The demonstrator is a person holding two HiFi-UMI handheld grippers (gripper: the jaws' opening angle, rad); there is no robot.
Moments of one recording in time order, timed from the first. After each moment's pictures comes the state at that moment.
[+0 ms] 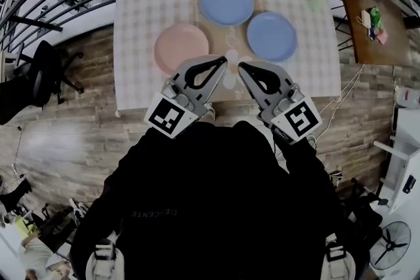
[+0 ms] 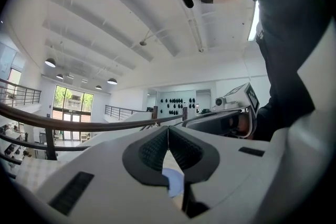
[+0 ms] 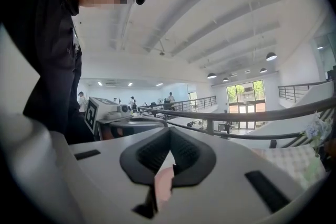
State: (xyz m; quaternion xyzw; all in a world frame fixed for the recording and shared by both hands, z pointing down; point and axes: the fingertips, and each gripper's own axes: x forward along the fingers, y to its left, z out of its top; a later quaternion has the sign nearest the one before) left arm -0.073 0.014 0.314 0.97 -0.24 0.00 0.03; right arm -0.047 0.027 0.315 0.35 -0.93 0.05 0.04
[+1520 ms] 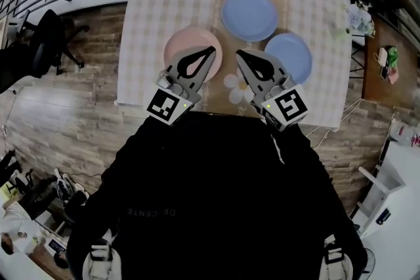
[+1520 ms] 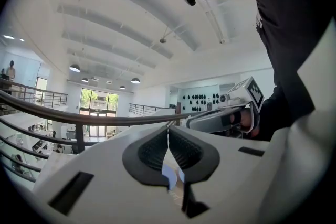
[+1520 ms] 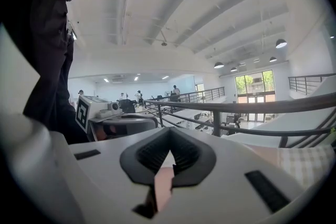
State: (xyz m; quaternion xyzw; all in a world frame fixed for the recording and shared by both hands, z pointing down) left arm -0.131 -0.102 0.367 0.93 -0.36 0.01 0.04; right arm -0.080 -0.100 0.374 0.30 -0.95 0.08 0.08
